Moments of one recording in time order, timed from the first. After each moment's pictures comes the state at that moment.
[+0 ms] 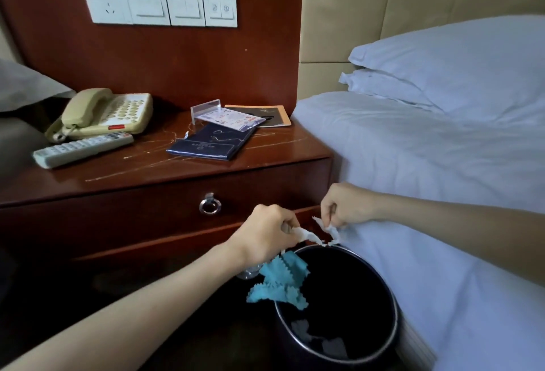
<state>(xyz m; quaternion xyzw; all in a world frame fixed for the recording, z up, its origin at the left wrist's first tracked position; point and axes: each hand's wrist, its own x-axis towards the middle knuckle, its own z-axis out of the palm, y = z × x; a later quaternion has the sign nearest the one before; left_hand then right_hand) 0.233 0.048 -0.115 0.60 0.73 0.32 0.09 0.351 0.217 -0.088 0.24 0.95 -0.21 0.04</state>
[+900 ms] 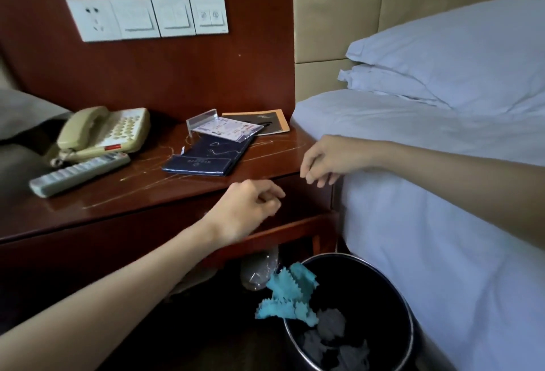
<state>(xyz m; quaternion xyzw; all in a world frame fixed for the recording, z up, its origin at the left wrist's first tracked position) 0.204 0.050 -0.065 0.57 0.74 0.33 0.12 0.316 0.246 -0.024 0.20 0.92 -0.33 -0.02</state>
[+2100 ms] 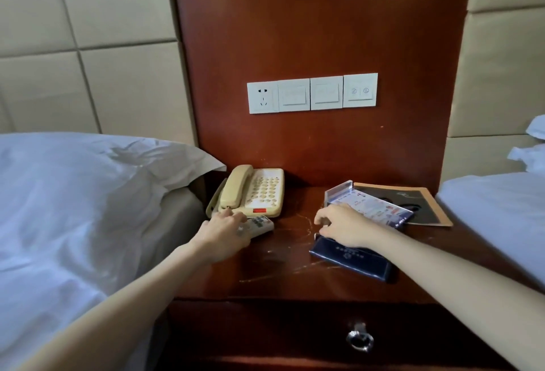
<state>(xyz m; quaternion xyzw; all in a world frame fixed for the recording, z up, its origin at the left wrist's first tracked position) -0.041 -0.072 -0.013 0.31 0.94 0.10 -0.05 0.072 0.161 -0.012 0.10 0.98 -0.16 -0.10</state>
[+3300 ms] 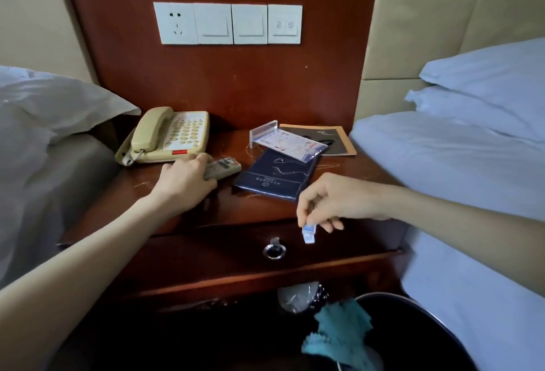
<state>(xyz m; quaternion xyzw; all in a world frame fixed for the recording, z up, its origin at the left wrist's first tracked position) 0.004 -0.015 -0.031 0.38 0.90 0.14 -0.13 0.221 0.173 -0.014 0.01 0.91 -0.42 0.05</state>
